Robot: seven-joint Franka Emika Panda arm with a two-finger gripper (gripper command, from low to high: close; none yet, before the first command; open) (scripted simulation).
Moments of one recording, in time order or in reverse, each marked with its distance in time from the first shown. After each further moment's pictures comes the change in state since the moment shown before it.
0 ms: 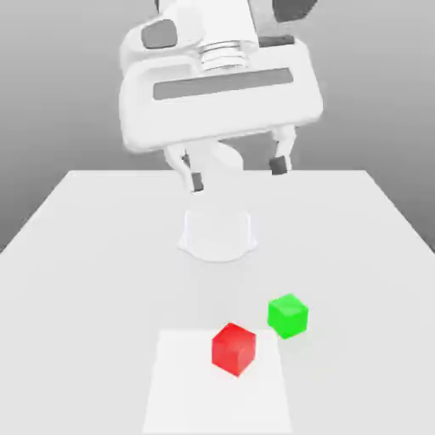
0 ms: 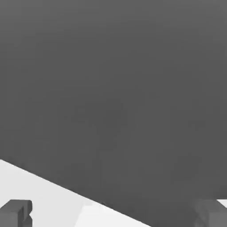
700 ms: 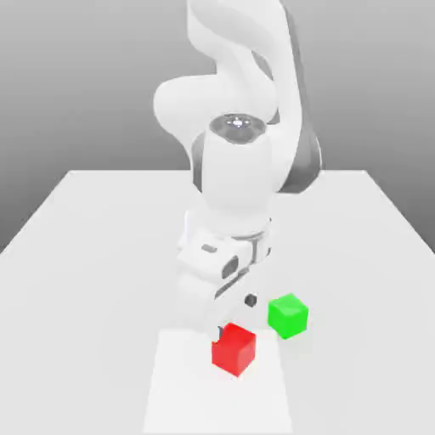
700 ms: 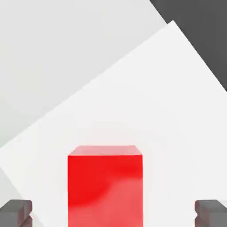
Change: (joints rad) arm 0.045 0.363 -0.007 -0.229 -0.181 0.275 -0.297
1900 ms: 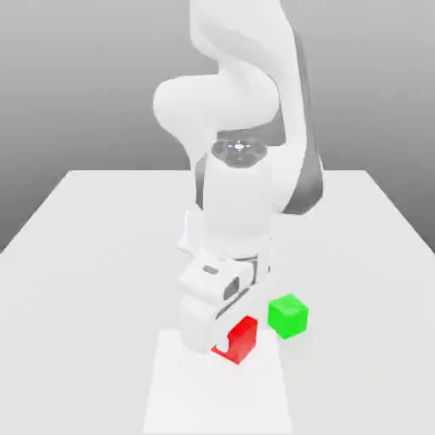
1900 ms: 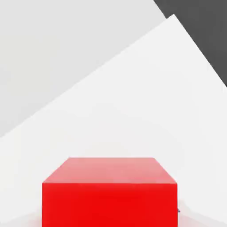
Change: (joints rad) arm -0.042 0.055 0.053 0.015 0.032 0.044 -0.027
